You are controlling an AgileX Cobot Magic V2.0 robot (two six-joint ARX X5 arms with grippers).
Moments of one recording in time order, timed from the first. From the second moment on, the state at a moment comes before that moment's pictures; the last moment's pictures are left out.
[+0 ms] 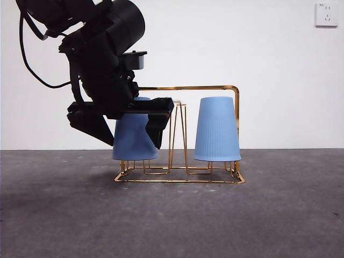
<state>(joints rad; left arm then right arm) -0.61 1.74 1.09 -0.14 -0.25 -0.21 0.83 0.57 1.29 -0.90 0.20 -0.03</state>
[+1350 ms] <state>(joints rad) -0.67 1.39 1.09 -0.62 -0.17 -0.26 0.83 0.57 1.29 -1.01 0.20 -0.03</state>
